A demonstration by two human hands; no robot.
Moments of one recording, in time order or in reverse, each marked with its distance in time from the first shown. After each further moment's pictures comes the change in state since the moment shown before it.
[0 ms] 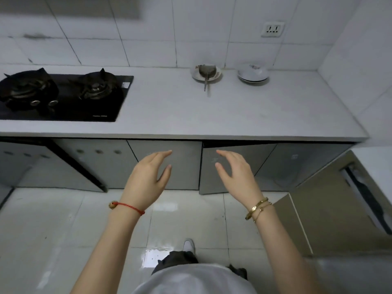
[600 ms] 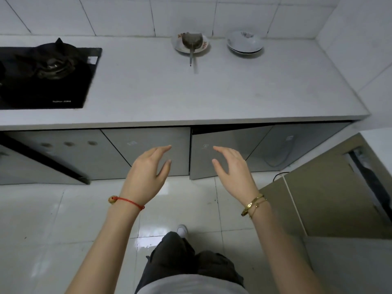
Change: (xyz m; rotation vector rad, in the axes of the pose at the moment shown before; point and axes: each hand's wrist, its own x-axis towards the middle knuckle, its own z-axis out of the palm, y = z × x) left_hand 0.058 -0.031 0.077 -0.057 -0.088 0.033; right_hand 0.033 0.065 0.043 -0.045 -0.017 0.112
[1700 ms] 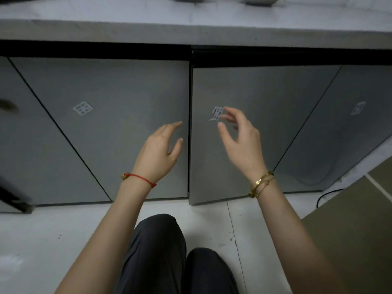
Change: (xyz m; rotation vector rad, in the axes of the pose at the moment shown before) left_hand 0.098 -0.208 0.363 -0.026 0.286 0.256; right_hand 0.107 0.247 0.267 0.193 0.436 -0.233
